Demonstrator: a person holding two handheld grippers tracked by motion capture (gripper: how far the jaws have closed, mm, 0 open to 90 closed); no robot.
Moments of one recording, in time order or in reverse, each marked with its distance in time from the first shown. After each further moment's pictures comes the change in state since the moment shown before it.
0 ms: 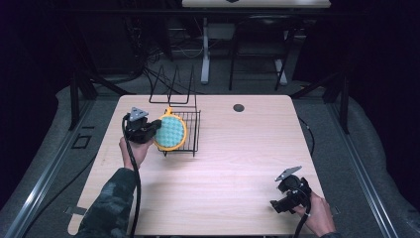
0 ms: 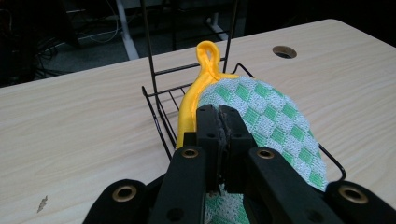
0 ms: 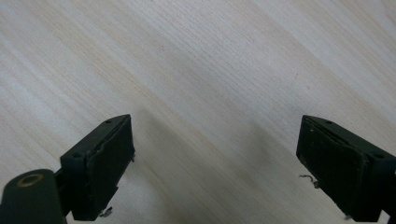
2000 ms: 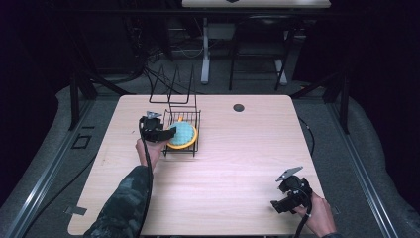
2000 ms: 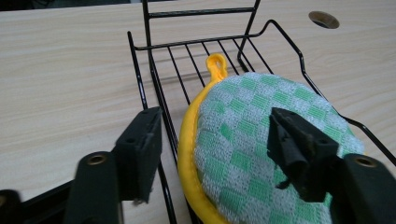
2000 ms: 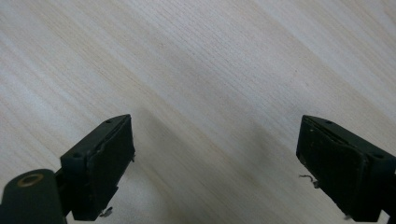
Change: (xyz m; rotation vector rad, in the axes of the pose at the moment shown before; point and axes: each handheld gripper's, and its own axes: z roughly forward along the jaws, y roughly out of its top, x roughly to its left) left arm -0.003 -0.022 0.061 0.129 0.045 -0.120; right arm -0.001 -0.002 -0.001 -0.002 -0.005 0.003
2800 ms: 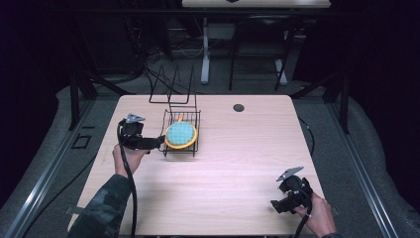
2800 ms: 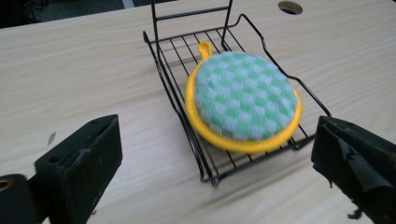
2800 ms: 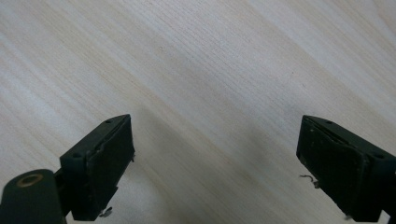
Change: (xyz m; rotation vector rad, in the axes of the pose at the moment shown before) left arm 0.006 0.001 -0.094 0.054 -0.039 0.081; right arm 0.000 0.000 -0.002 -0.011 0.002 0.010
